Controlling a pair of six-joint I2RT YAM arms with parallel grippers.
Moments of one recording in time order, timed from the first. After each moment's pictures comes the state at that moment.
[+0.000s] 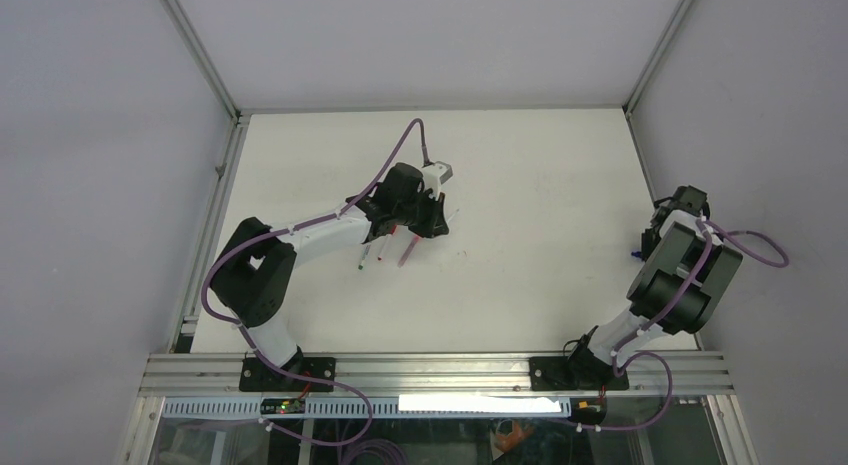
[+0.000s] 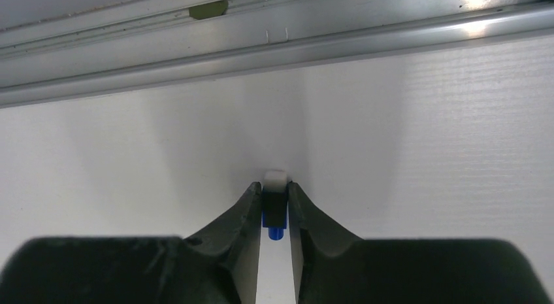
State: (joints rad) left arm -0.71 1.72 1.10 -0.07 0.22 -0.26; right arm -0.59 1.63 0.92 -0.48 0.27 1.09
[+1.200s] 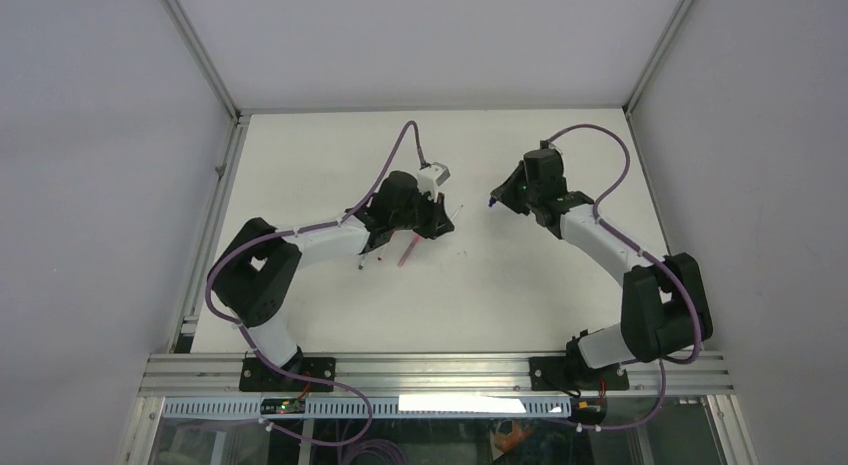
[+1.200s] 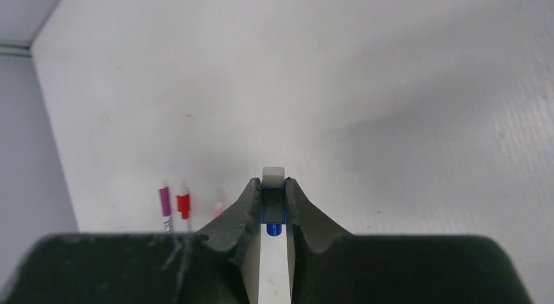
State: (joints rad) left arm -0.71 1.72 1.00 0.17 0.22 -0.29; right arm 0.35 1.47 0.92 -0.20 0.03 0.83
